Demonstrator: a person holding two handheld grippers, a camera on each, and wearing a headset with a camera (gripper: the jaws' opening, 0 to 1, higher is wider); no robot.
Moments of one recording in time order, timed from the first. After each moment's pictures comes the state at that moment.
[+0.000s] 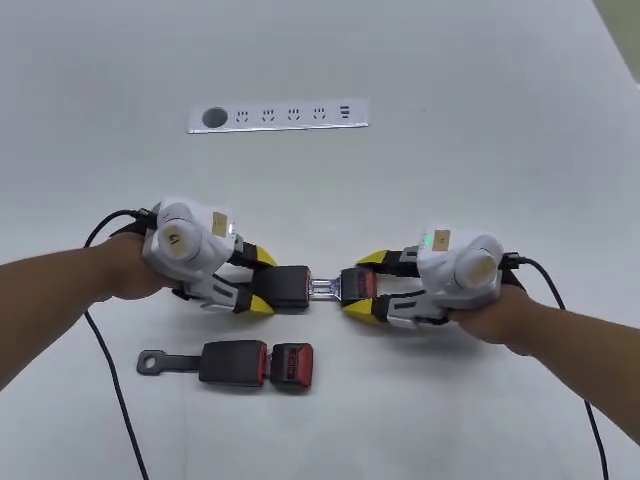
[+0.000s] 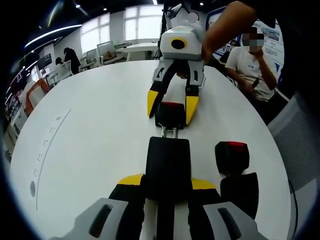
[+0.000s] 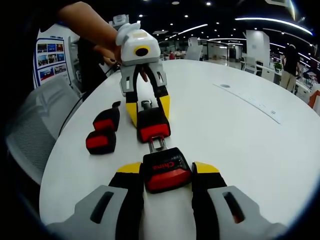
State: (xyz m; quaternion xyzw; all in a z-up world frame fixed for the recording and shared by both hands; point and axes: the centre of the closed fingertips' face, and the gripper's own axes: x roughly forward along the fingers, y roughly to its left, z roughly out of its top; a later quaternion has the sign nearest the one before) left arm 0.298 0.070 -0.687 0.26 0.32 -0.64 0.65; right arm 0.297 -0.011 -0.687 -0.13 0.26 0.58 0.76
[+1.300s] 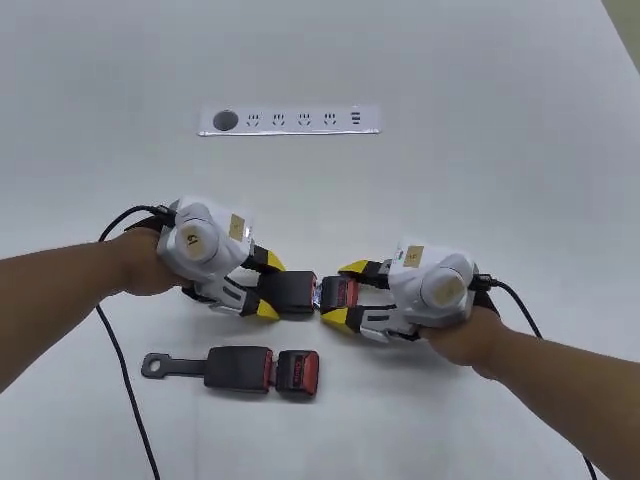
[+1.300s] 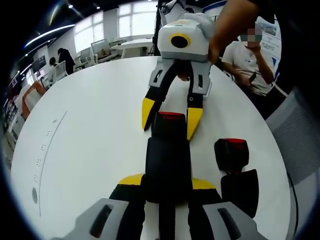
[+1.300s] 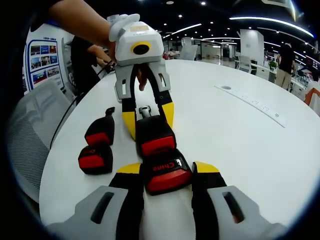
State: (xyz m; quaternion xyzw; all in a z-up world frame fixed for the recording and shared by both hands) left arm 0.301 0.073 -0.691 0.29 0.33 -0.64 0.63; right arm 0.303 0.020 -0.690 -0.12 0.26 0.55 0.78
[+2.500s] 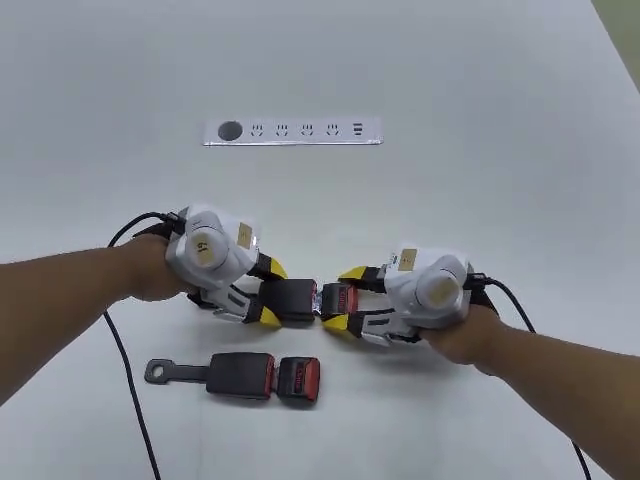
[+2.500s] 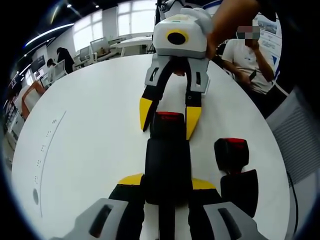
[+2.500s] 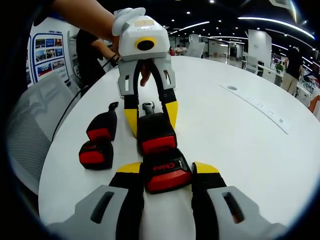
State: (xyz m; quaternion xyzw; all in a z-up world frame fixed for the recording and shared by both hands) left arm 0.299 0.072 -0.690 0.30 0.34 -0.64 0.62; right arm 0.301 0.022 -0.689 -0.15 0.26 0.57 0.76
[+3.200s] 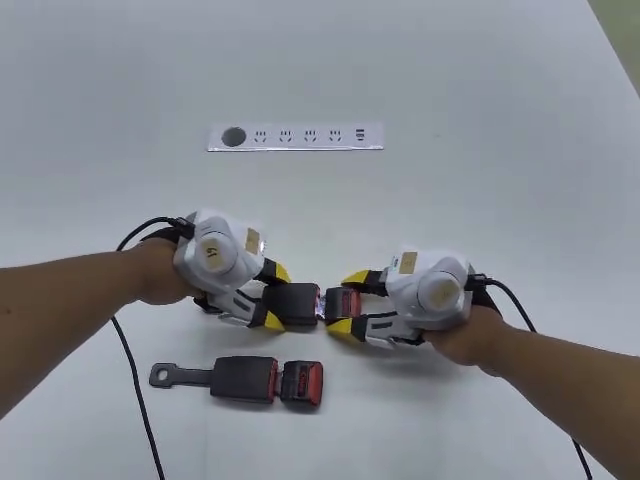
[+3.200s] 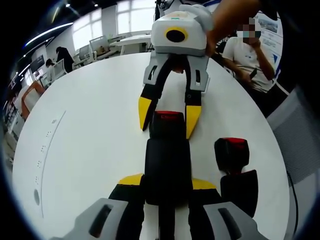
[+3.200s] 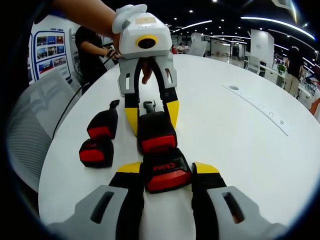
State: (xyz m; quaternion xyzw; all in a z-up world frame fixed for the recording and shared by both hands) left arm 0.299 0.072 -0.691 0.30 0.34 -0.64 0.62; right arm 0.301 0.021 -0.691 -0.17 0.27 0.58 0.75
